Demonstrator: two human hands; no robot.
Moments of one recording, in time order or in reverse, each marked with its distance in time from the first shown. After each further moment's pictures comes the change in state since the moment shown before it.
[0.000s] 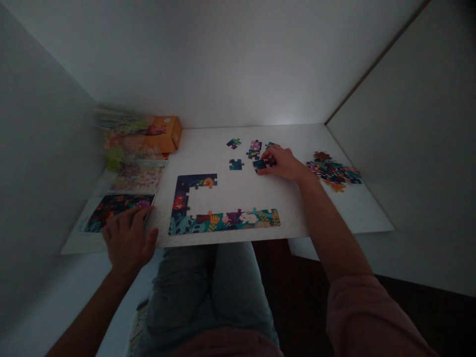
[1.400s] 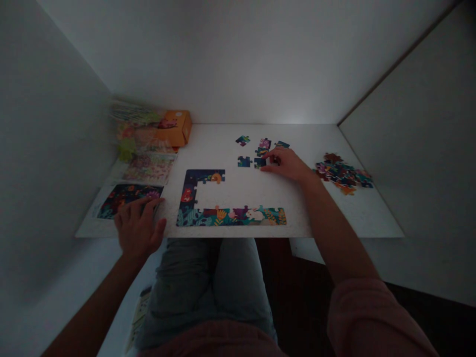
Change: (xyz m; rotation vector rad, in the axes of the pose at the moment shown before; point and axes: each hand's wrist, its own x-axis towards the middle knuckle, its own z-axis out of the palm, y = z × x) left_hand 0.001 -0.001 -0.008 -0.036 -0.101 0.019; right_hand 0.009 -0.015 0.008 0.116 -0.027 -0.040
